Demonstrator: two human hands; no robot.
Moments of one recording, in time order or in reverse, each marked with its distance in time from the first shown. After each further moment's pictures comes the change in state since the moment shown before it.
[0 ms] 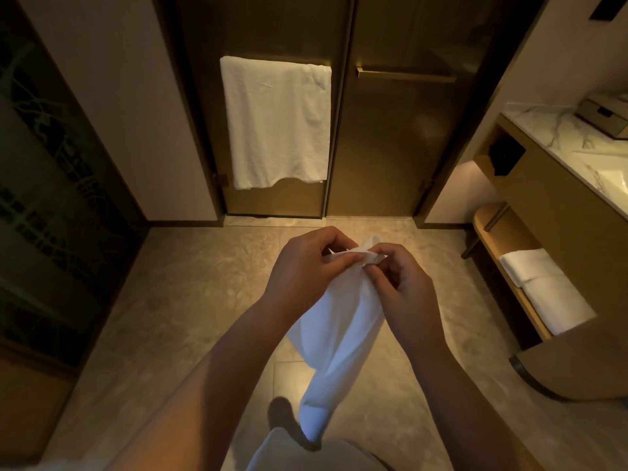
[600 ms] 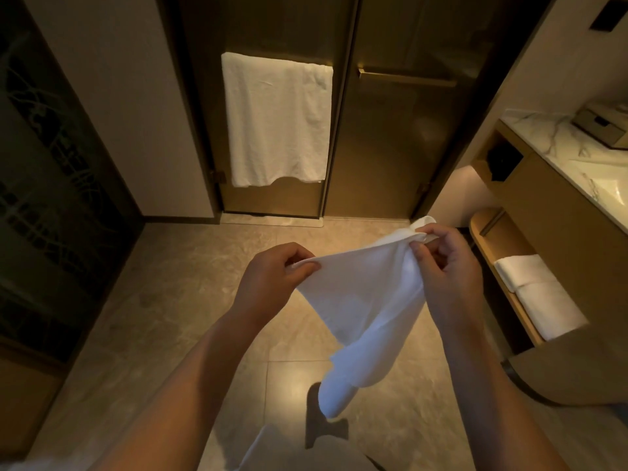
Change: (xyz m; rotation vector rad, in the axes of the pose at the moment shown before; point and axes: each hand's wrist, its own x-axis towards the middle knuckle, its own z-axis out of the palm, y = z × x) left_hand -0.016 -0.044 -0.015 0.054 0.042 -0.156; right_hand 0.026 0.001 -0.037 -0.033 0.233 0.157
